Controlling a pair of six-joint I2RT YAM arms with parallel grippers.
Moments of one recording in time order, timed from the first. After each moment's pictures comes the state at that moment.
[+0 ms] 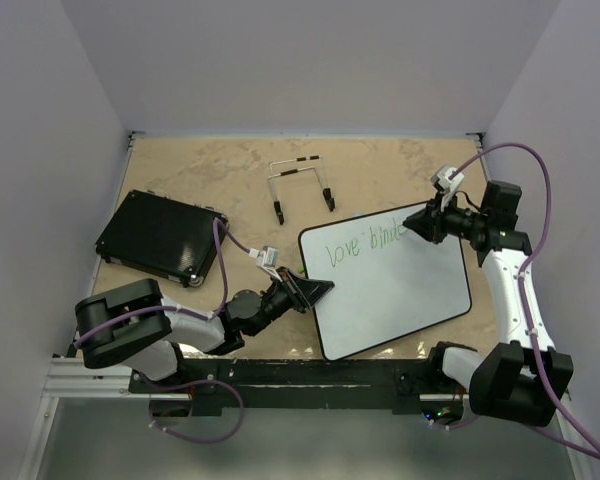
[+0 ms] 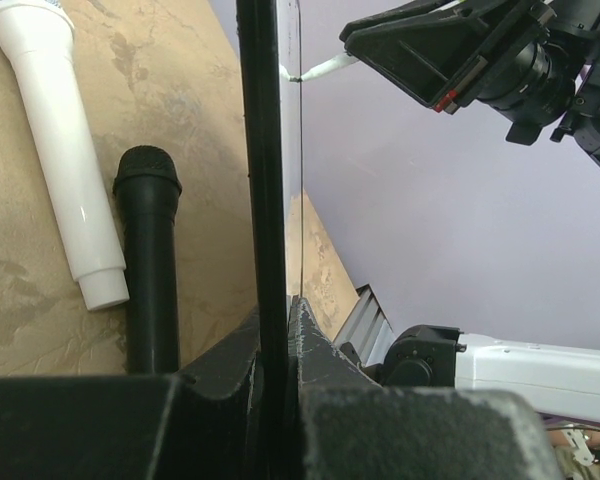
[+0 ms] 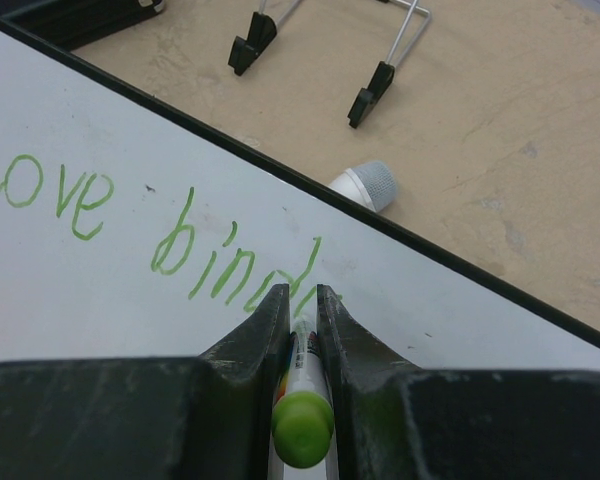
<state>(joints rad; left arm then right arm) -1.15 1.48 0.30 1.26 -0.27 -0.92 -0.20 1.13 0.93 -0.47 -0.98 -0.49</state>
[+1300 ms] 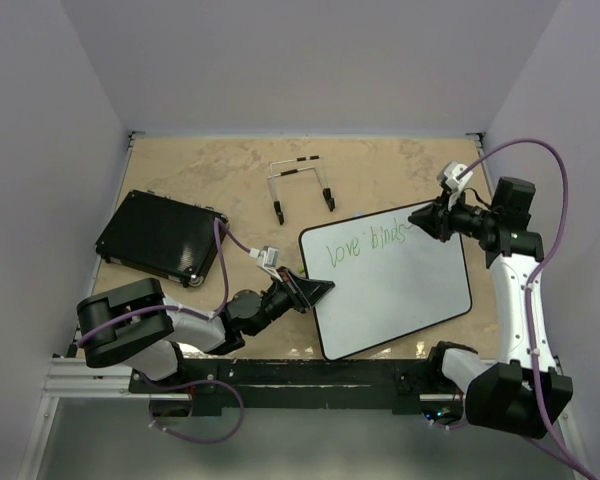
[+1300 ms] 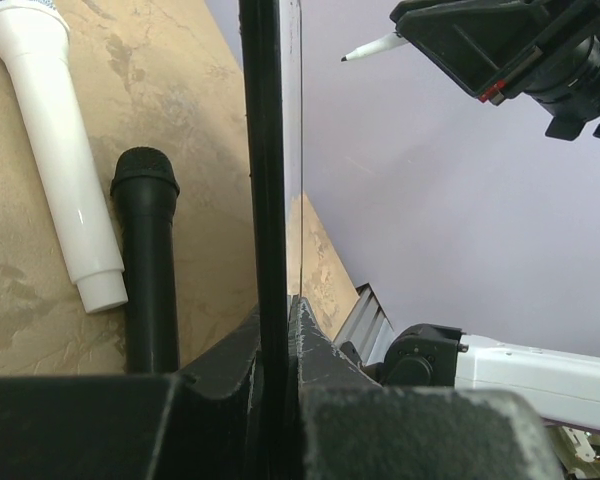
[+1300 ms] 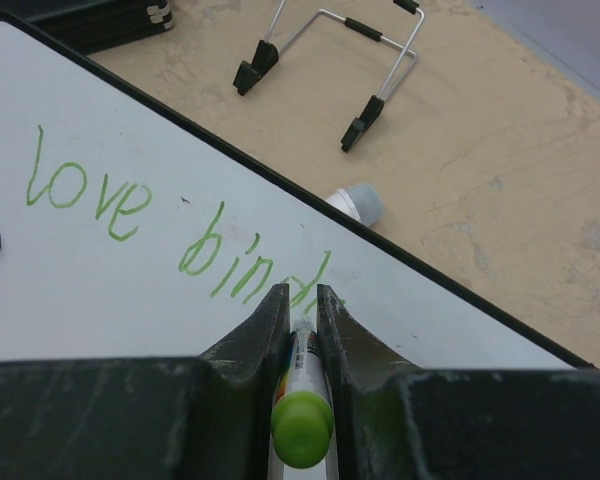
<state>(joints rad) -1.14 1.49 0.30 1.28 -0.26 -0.91 -0.22 1.07 1.02 -0.60 -1.00 -0.56</state>
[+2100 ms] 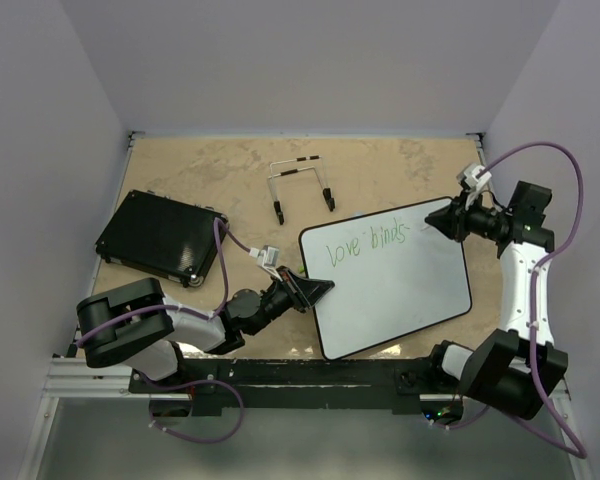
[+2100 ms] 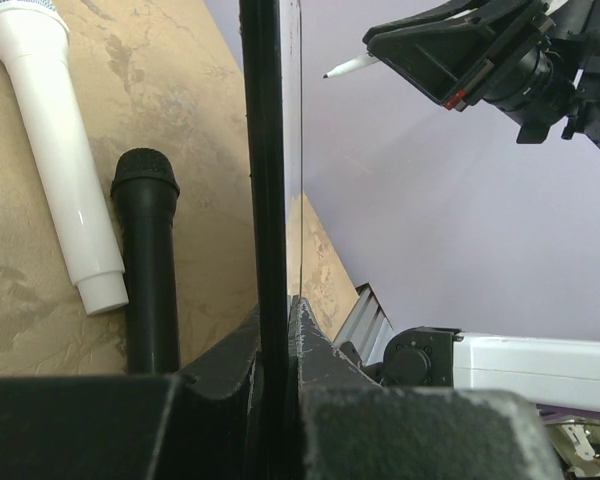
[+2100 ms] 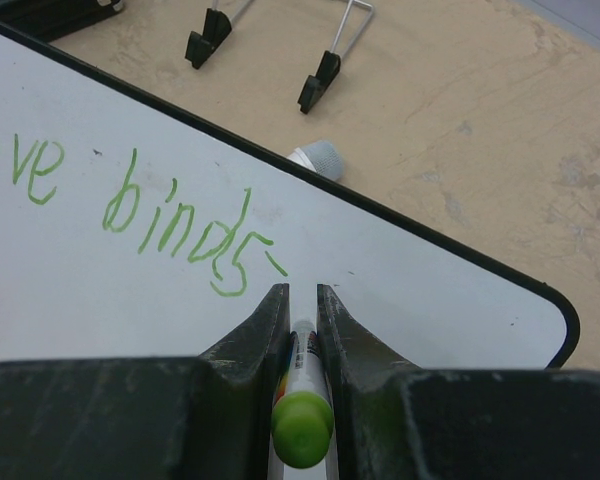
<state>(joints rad) -1.13 1.49 0.30 1.28 -0.25 -0.91 -0.39 1.17 1.02 -0.65 -1.07 -0.67</state>
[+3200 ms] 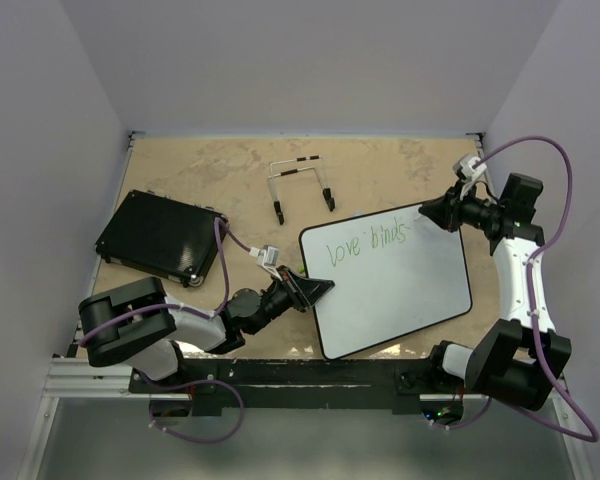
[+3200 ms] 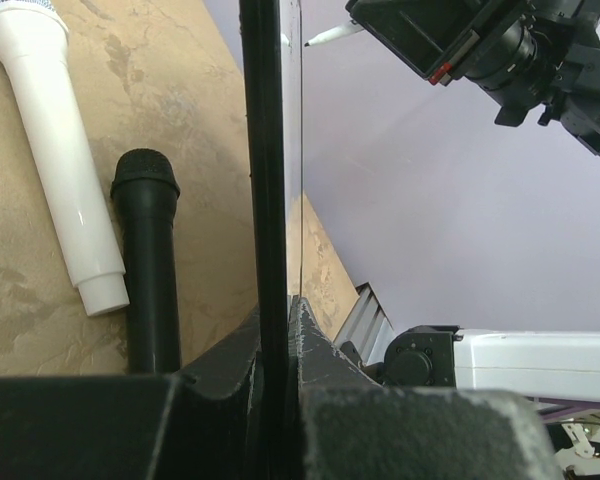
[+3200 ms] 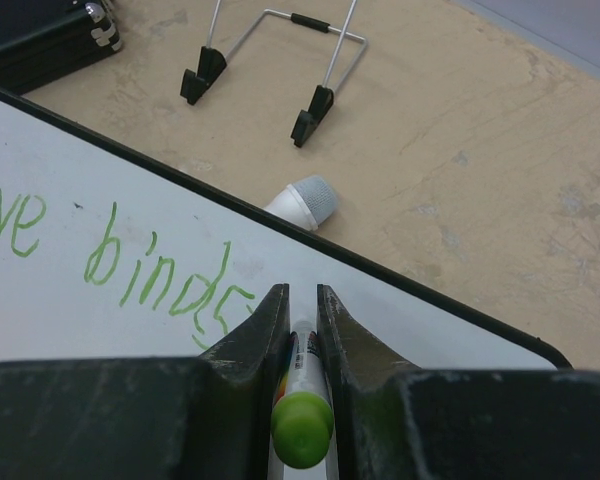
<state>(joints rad) -1.13 1.50 0.30 1.29 -0.24 -0.91 -0.33 1.22 0.99 -0.42 -1.06 -0.49</state>
